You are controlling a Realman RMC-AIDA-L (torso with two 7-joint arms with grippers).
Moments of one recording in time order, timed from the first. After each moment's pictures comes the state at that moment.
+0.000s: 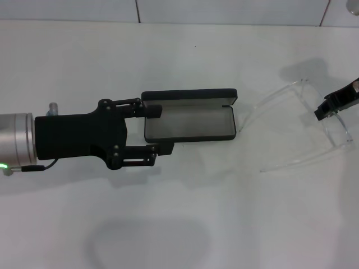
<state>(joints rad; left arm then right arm) -0.34 -2.06 1.07 0.94 1.67 1.62 -1.35 0.91 1.95 -0.95 -0.72 -2.70 -1.36 2.54</state>
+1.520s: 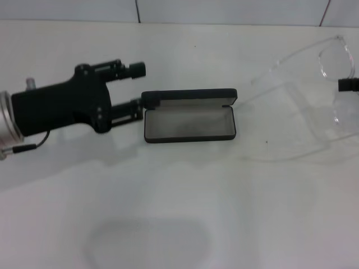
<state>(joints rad) -0.32 -2.09 0.97 0.93 1.54 1.63 -1.32 0.52 1.95 -0.75 -1.04 -2.11 -1.56 2.20</state>
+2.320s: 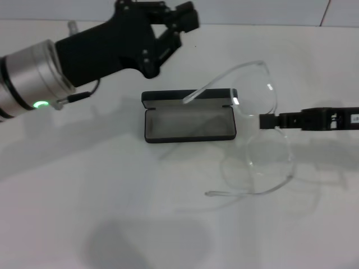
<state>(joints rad) -0.51 -2.10 1.08 0.71 1.25 1.58 -1.06 0.63 1.98 -0.75 -0.54 -1.88 -1.79 2.01</state>
